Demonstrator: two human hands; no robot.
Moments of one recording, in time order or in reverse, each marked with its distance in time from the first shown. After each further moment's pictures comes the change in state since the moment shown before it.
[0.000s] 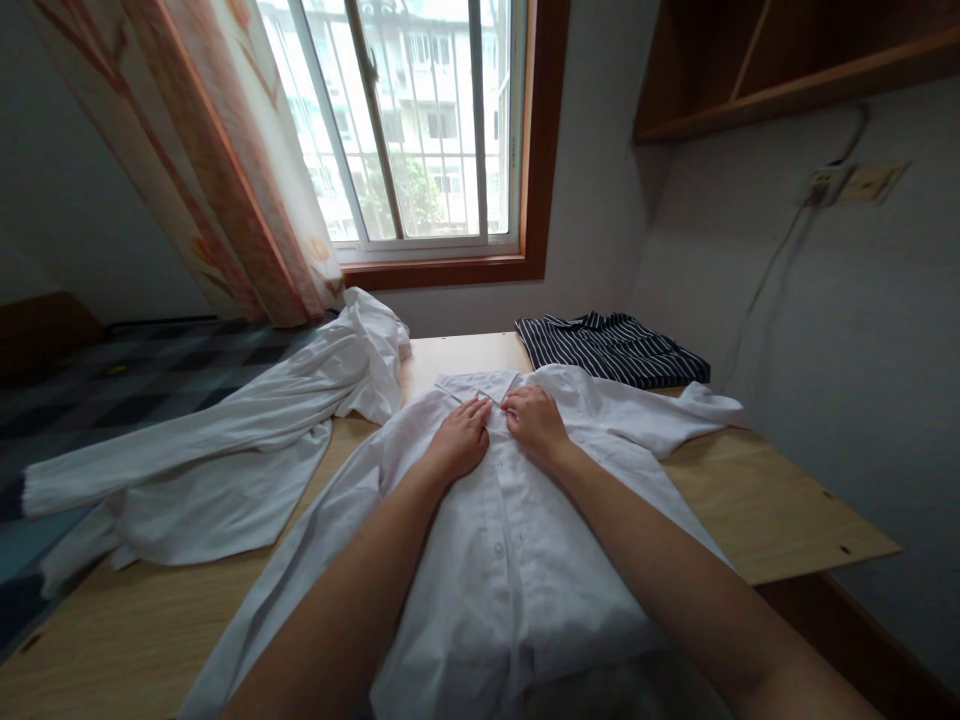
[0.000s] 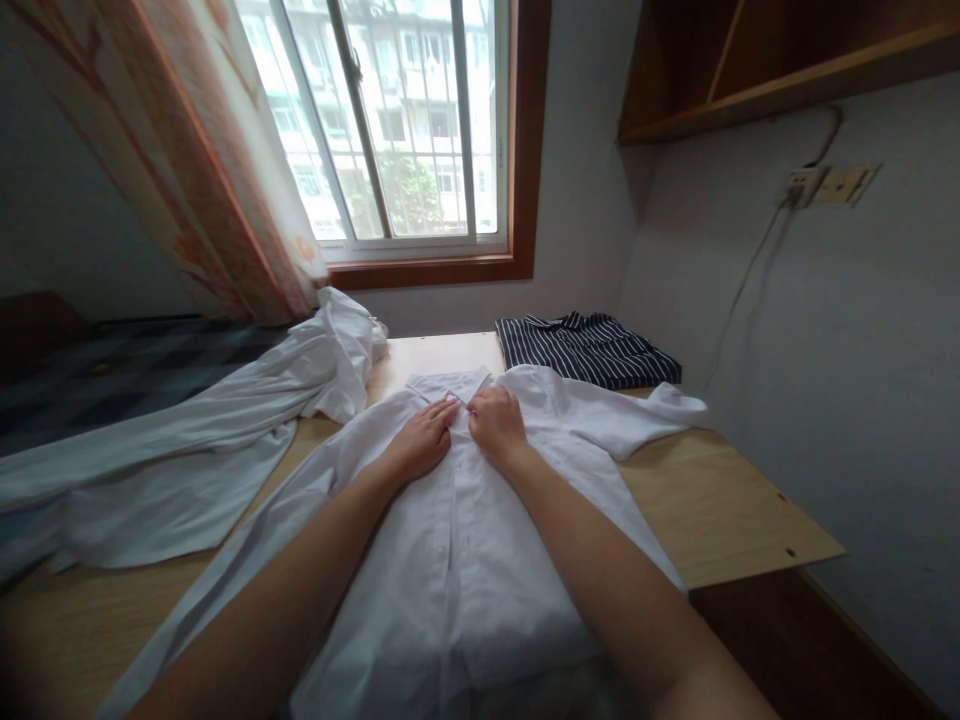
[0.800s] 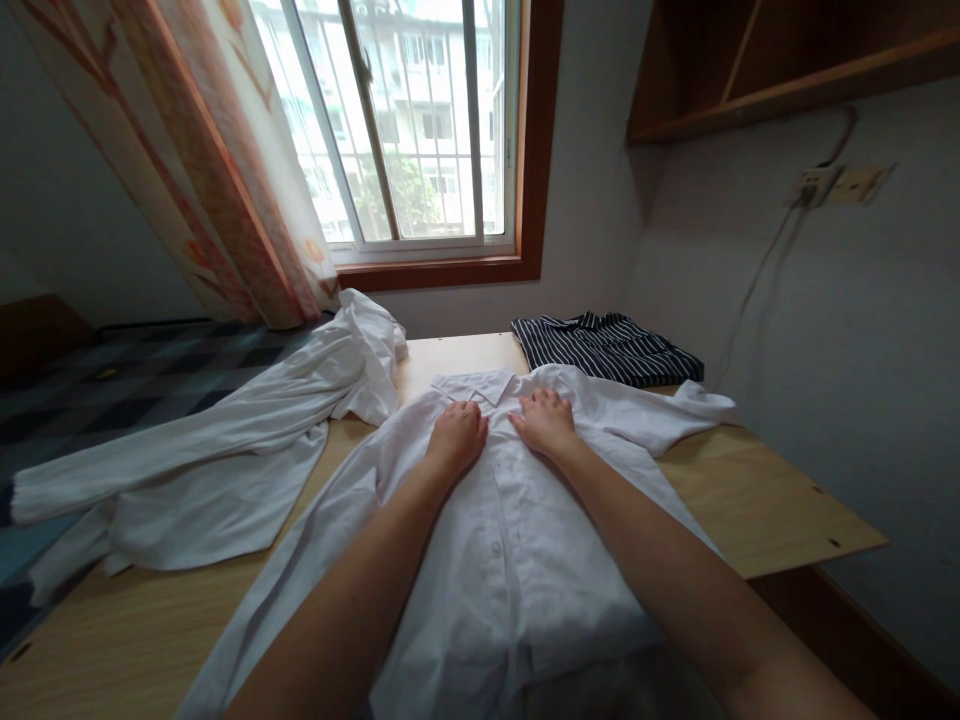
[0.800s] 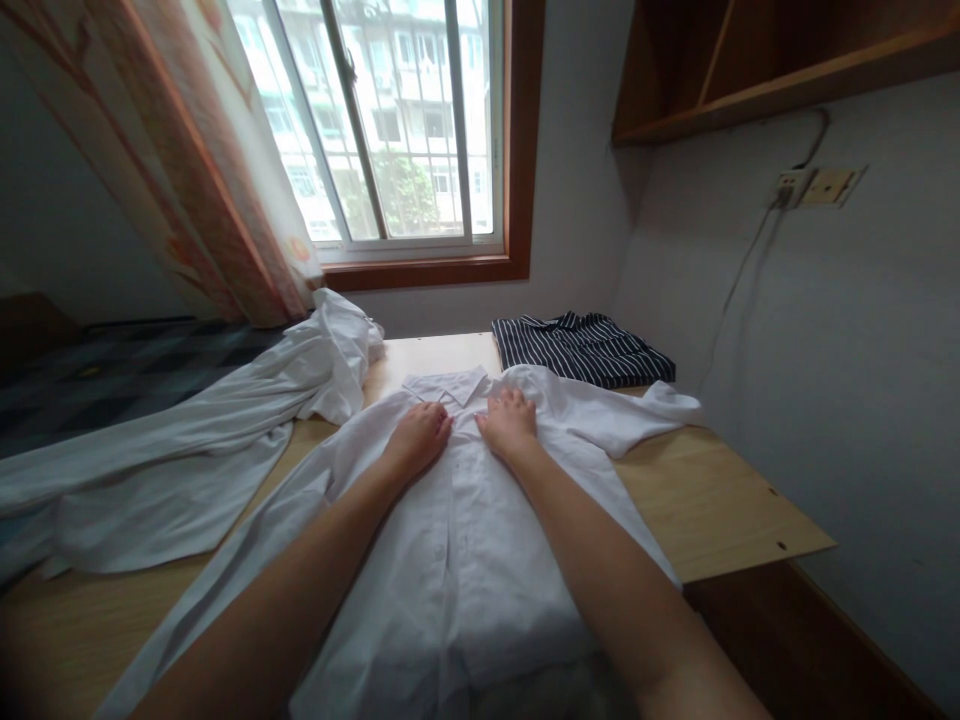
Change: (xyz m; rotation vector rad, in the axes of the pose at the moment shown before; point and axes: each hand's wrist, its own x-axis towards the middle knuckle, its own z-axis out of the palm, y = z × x) left_hand 0.006 0.019 -0.018 0.100 0.039 -0.194; right_hand -0.002 0.011 -0.003 -0.225 -0.153 0.223
